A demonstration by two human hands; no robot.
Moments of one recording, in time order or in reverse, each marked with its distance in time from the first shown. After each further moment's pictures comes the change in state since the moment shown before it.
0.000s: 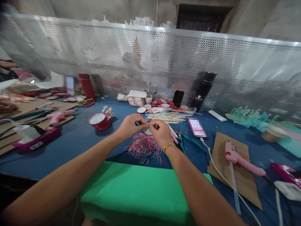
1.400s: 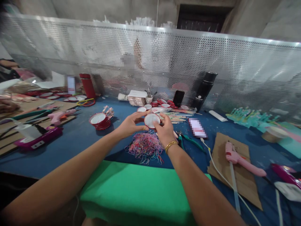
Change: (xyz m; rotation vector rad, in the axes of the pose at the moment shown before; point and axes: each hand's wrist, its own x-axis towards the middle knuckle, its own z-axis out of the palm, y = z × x) left_hand 0.002 0.001 -0.001 -0.465 -0.084 -0.071; right_hand 0.006 0.011 0.004 0.415 0.102 0.229
